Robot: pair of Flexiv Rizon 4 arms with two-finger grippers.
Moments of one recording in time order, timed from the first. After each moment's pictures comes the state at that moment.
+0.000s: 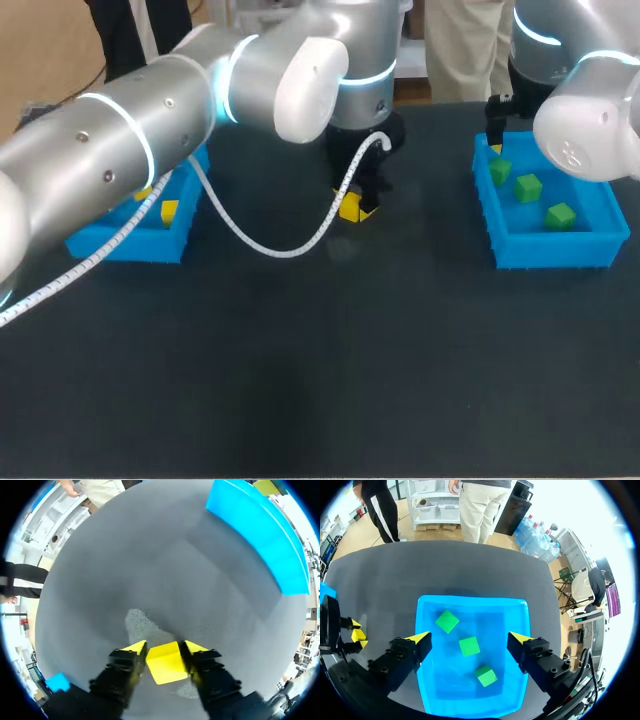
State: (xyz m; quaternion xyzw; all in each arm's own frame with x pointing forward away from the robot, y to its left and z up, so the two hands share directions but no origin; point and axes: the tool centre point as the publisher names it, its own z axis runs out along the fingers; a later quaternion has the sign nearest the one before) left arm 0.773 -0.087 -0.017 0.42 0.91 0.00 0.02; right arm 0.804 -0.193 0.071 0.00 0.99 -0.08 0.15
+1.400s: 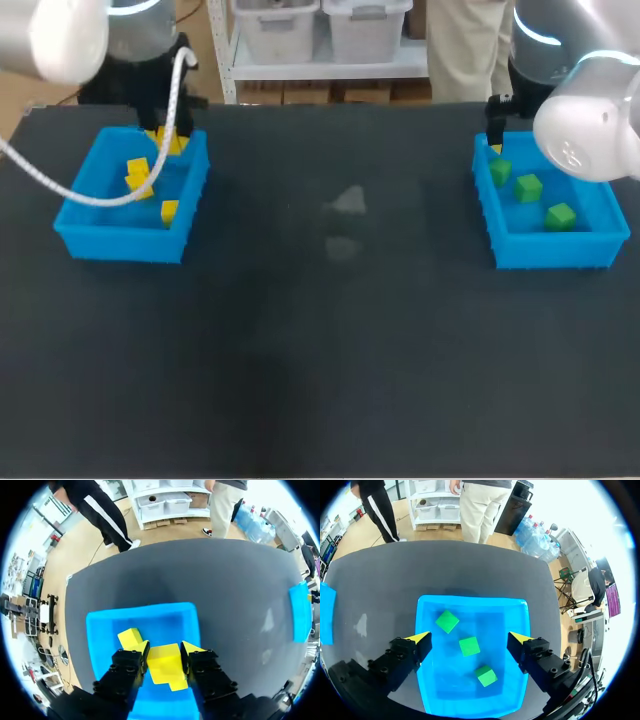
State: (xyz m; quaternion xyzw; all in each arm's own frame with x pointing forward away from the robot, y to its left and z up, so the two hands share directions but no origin) left arm 0.834 0.193 0.066 0.10 0.99 0.03 0.09; right arm 0.804 -0.193 0.071 0.00 0.99 -0.08 0.15
